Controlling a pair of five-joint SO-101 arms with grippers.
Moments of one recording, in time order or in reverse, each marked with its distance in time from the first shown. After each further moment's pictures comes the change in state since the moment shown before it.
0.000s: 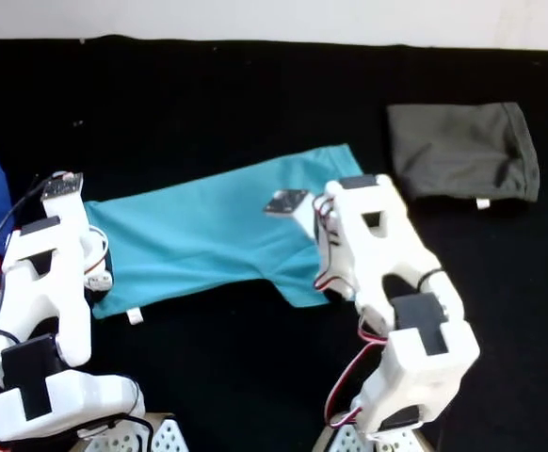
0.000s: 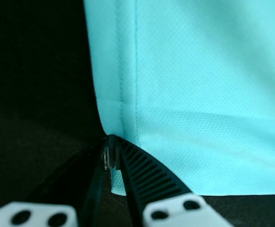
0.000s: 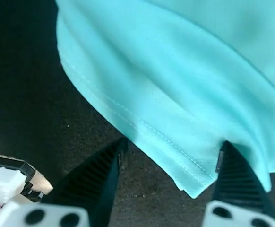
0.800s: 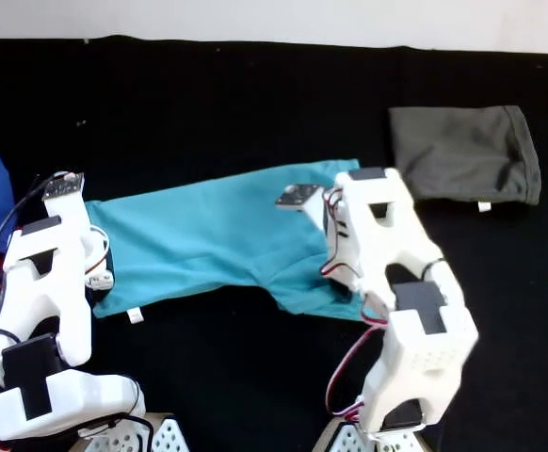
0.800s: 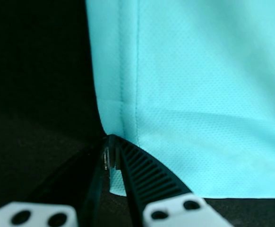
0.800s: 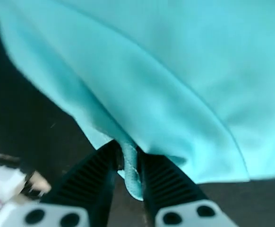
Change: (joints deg) left arm 0.0 0.0 0.0 0.0 0.1; right arm 2.1 2.4 -6.2 4.6 -0.3
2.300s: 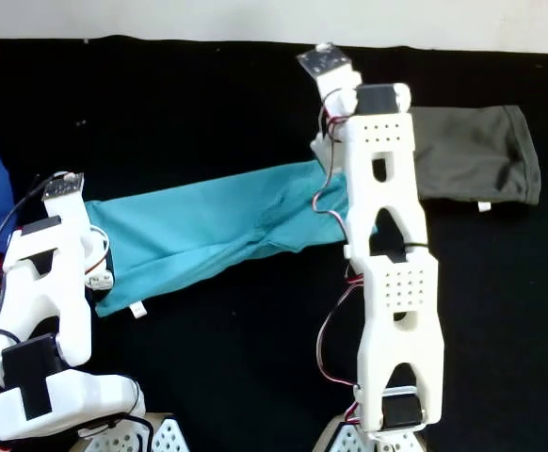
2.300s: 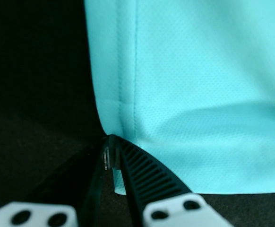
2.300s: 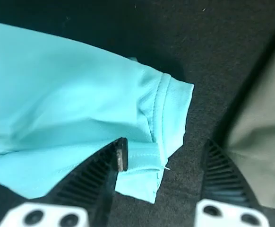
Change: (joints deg) left arm 0.0 0.0 0.0 0.0 0.0; right arm -0.1 32.9 -81.3 16.1 -26.9
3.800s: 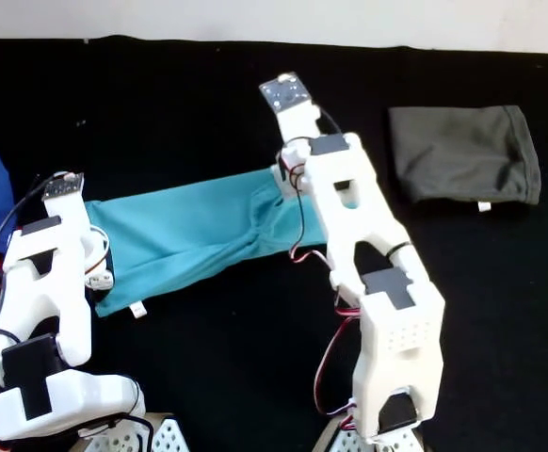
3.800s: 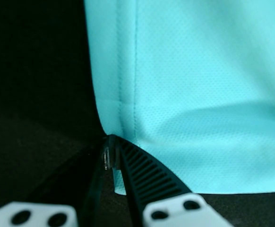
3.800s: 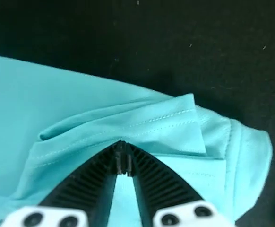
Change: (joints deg) left arm 0.0 0.0 0.0 0.0 0.0; right arm -8.7 -21.3 57.1 -44.5 -8.8
